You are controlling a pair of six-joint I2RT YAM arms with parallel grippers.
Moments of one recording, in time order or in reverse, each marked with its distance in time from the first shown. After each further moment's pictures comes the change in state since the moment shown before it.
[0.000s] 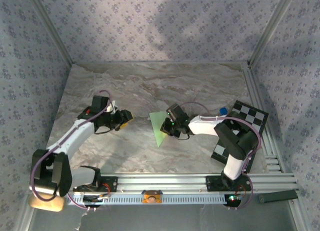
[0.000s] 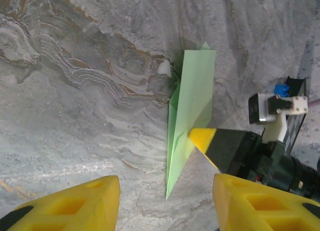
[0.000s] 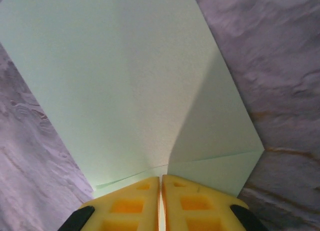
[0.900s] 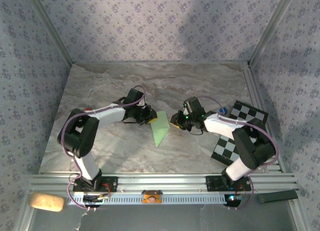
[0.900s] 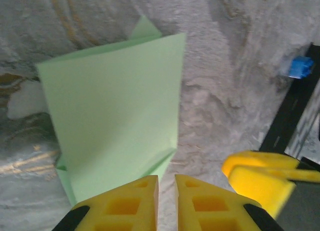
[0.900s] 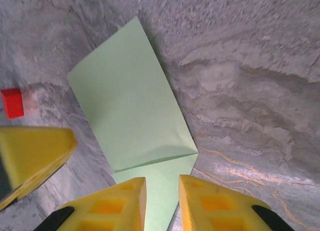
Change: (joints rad) left arm -0.307 0.495 0.269 0.225 -0.041 -0.150; right arm -0.204 -0.184 -0.064 -0.072 -0.146 -0.179
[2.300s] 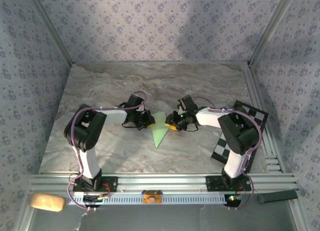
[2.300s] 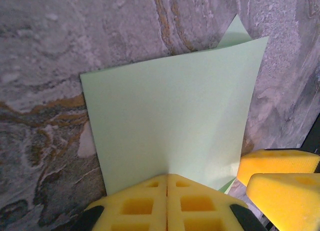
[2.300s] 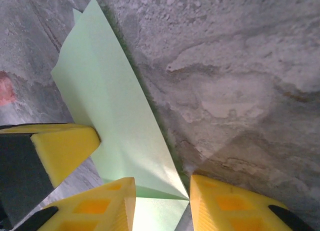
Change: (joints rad) left arm 0.014 0.093 -0.079 0.124 0.001 0.014; right arm 0.003 0.215 0.129 -0.027 -0.099 -0.021
